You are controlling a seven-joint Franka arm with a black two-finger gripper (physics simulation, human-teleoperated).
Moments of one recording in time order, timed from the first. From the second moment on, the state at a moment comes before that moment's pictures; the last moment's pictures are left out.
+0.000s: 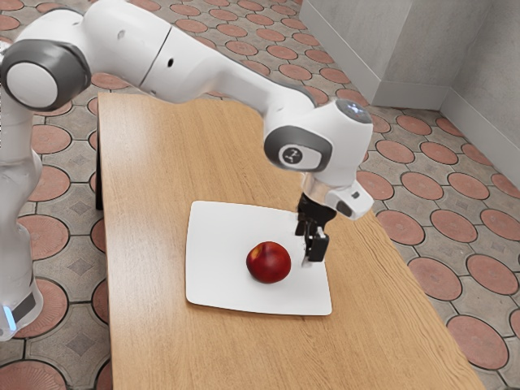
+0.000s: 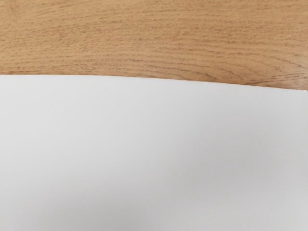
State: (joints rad) arm -0.33 0.12 0.06 -1.83 0.00 1.95 -0.11
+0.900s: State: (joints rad) arm -0.37 0.03 0.06 -1.98 -0.02 1.99 -0.05
